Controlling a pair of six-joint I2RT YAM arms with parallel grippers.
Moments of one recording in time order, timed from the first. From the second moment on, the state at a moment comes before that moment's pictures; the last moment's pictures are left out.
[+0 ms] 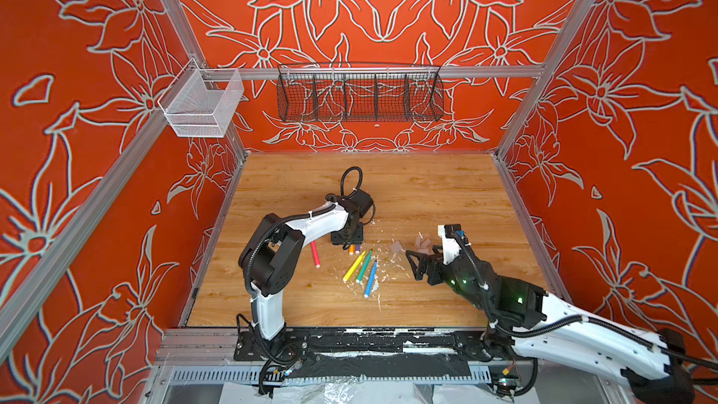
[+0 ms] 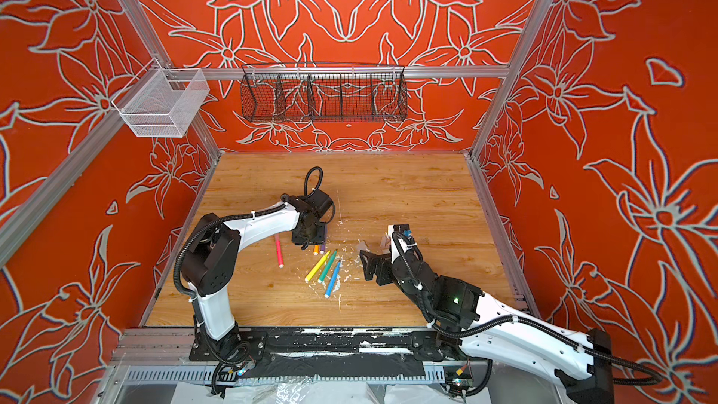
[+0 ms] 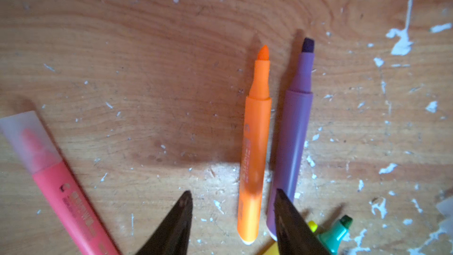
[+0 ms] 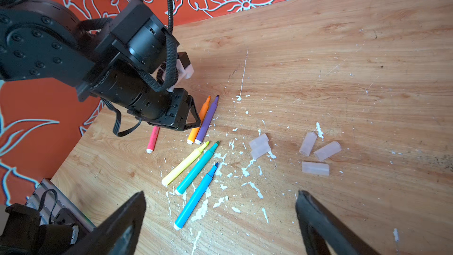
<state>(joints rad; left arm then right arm) -0.57 1.87 1.28 -0.82 -0.12 -0.64 1.07 0.66 0.57 -0.40 0.47 0.71</state>
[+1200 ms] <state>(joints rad) -0.62 1.92 1.28 -0.81 -0.14 -0.64 1.07 0.71 0.53 -0.38 0.38 0.68</state>
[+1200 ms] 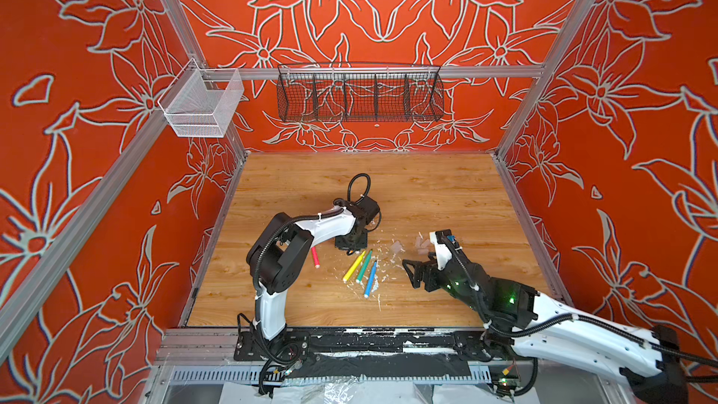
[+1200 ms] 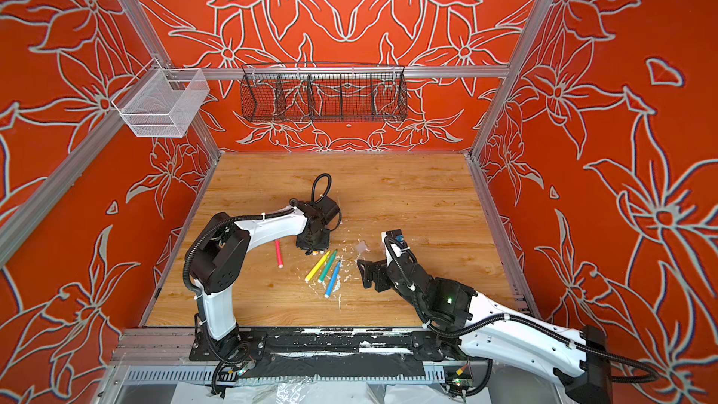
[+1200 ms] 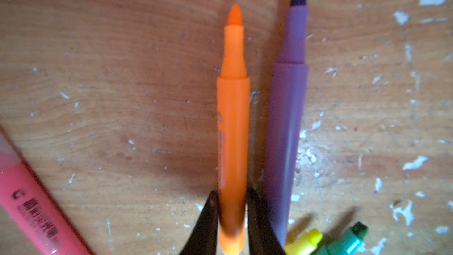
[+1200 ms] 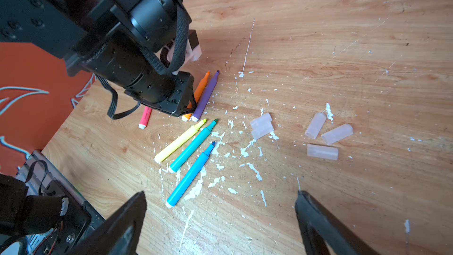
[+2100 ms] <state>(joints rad) -0.64 1.27 1.00 -0.72 -0.02 -0.60 1.07 0.77 0.45 -0.06 0.36 0.82</state>
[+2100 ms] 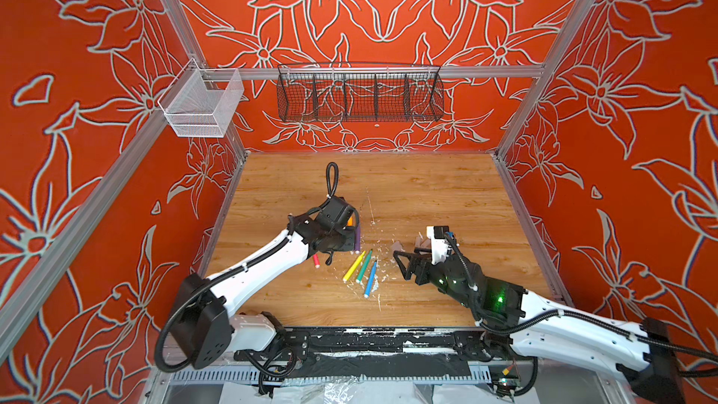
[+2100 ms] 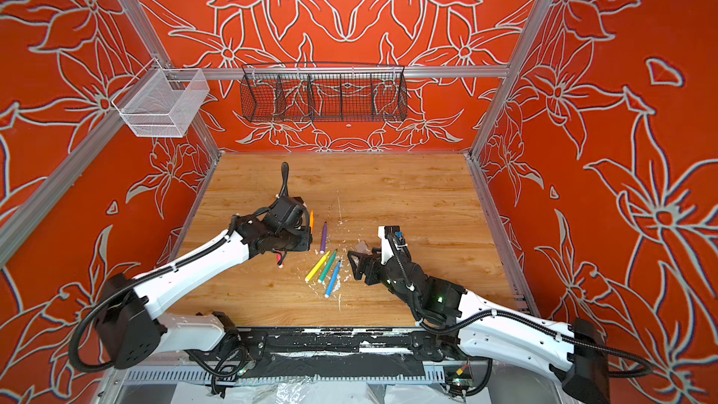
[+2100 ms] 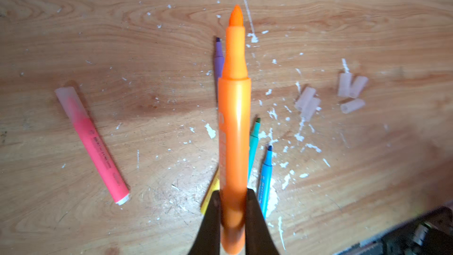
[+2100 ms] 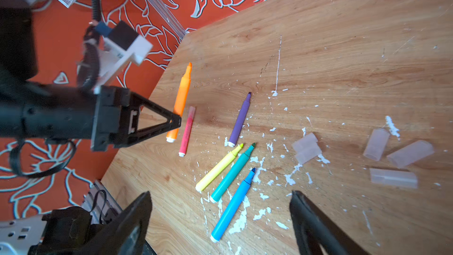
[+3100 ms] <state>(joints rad) -0.90 1.05 0.84 -0.54 0.02 -0.55 1.07 1.13 0.55 0.34 0.26 0.92</state>
